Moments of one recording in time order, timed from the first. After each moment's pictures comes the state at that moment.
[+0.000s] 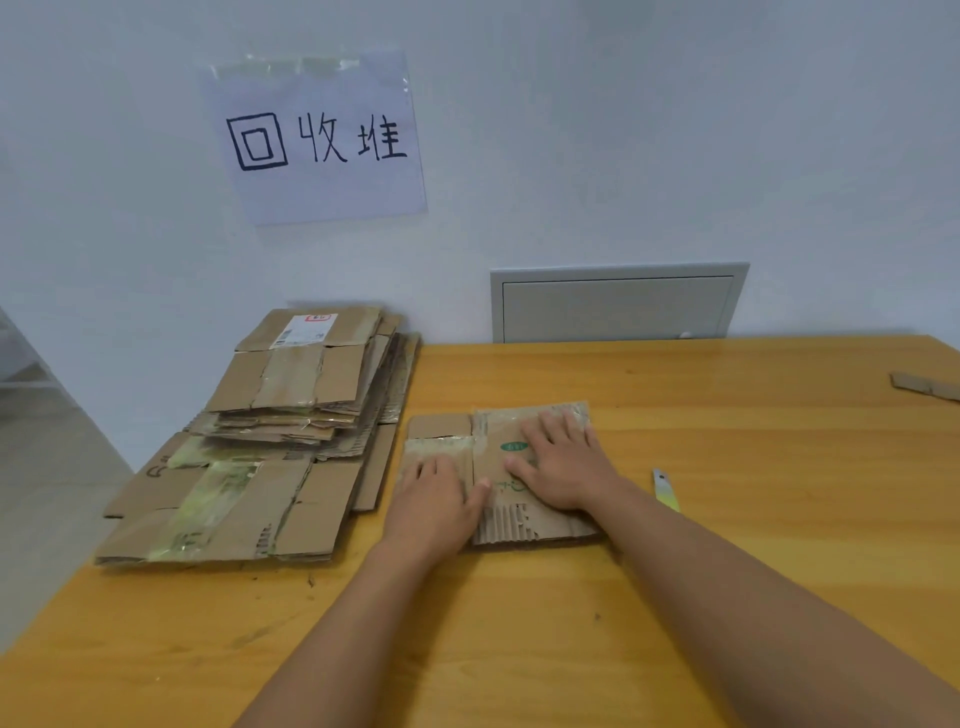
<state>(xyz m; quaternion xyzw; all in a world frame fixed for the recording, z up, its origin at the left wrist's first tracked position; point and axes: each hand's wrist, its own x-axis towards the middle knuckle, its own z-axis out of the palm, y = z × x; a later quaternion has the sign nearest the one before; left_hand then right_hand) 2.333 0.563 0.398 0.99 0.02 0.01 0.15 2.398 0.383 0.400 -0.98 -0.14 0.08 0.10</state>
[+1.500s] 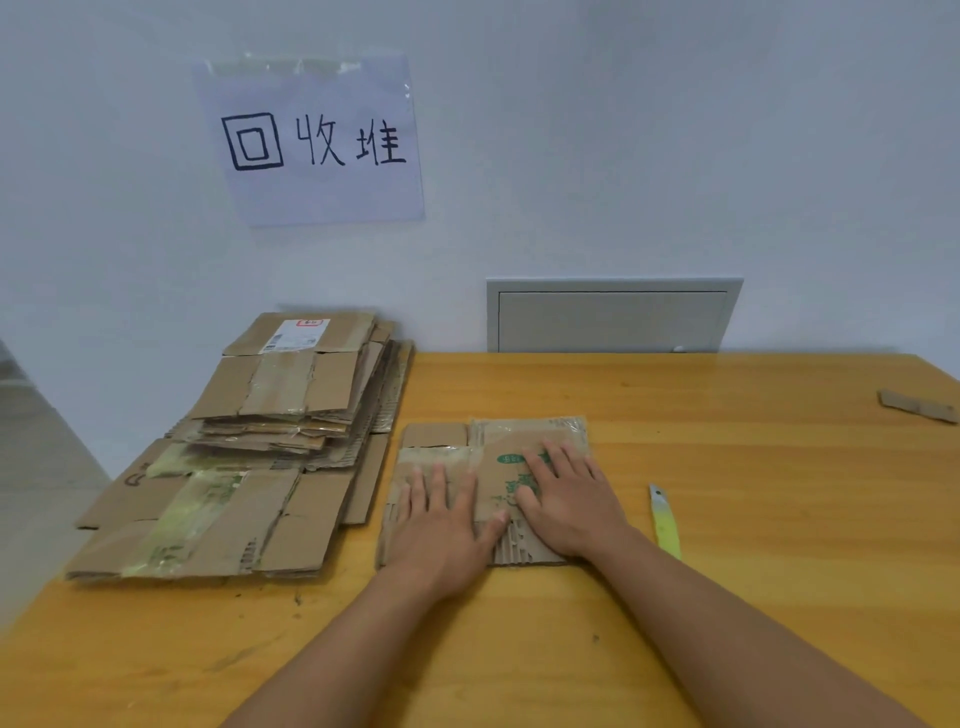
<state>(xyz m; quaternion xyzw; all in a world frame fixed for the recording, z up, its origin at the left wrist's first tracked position) 2.325 0.552 0.389 0.99 -0.01 -0.09 0.07 2.375 0.378 0.384 -0.99 -0.12 0.05 0.10</state>
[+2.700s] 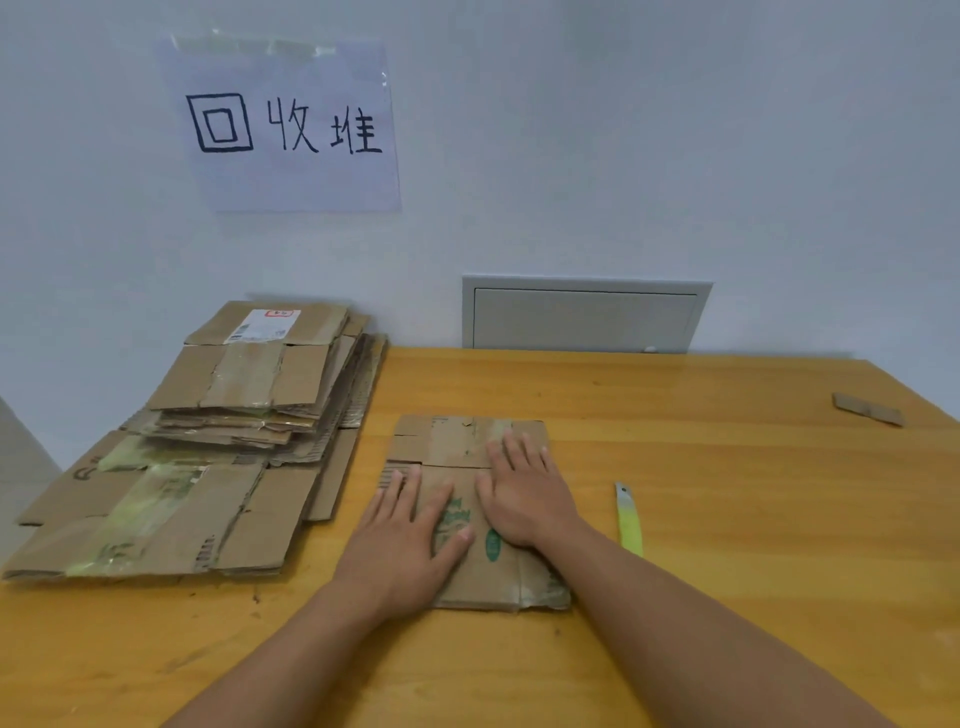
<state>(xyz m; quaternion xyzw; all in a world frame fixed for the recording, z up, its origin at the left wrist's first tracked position) 2.311 0.563 0.382 0.99 -0.07 -0.07 0.07 2.385 0.390 0.375 -0.98 -0.13 0.05 0.11</state>
